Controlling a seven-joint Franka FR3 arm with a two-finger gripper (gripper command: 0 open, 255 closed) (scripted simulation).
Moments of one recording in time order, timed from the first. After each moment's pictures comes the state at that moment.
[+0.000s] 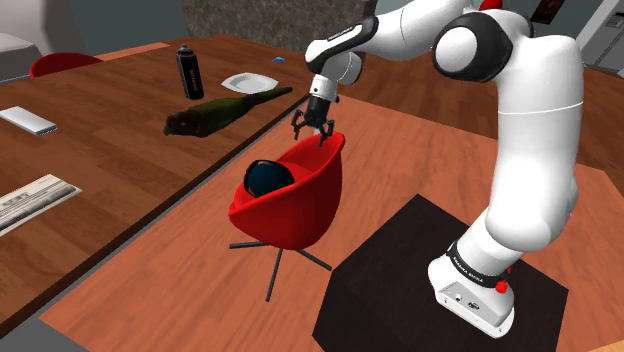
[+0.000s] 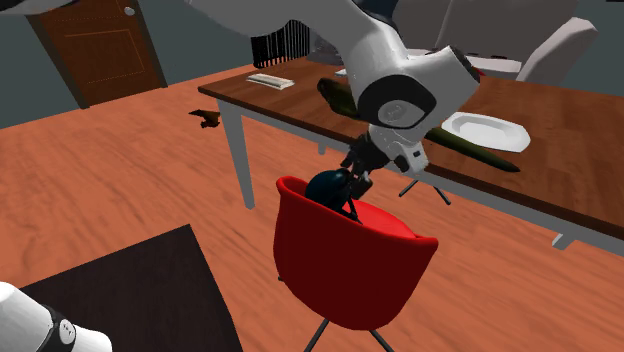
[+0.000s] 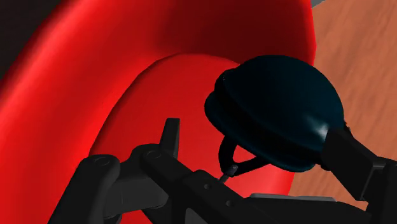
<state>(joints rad) -0.06 0.53 -0.07 -1.67 0.51 1.86 0.28</state>
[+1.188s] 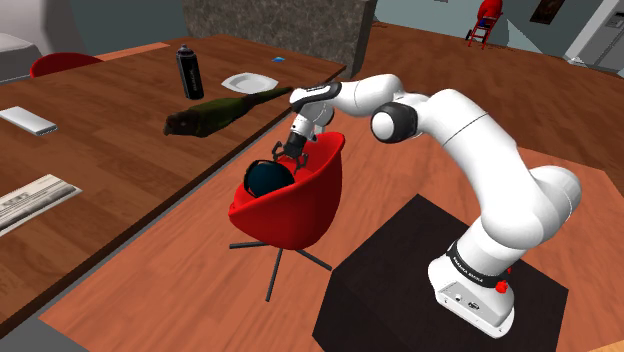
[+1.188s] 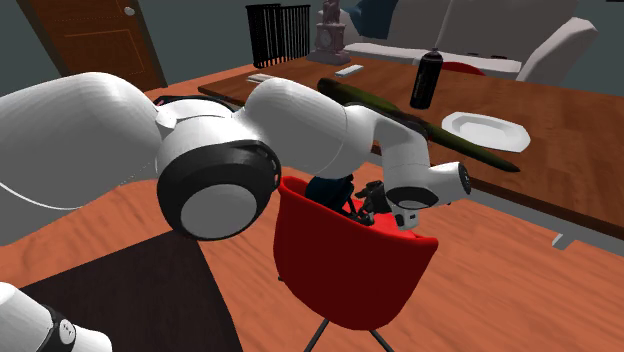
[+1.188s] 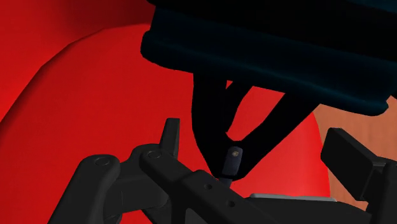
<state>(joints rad) -0.14 1.24 0.02 -0.95 0.69 1.72 0.48</state>
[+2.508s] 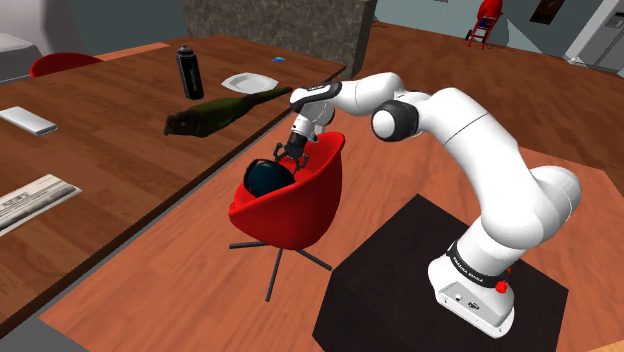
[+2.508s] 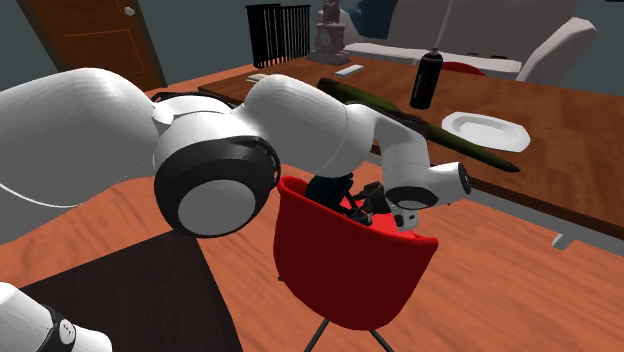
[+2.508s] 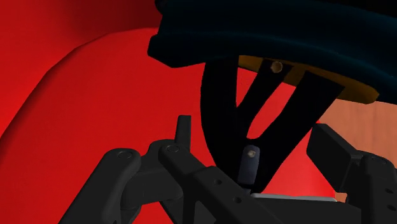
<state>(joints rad) -0.14 1.22 0.02 -0.97 0.68 1.72 0.48</state>
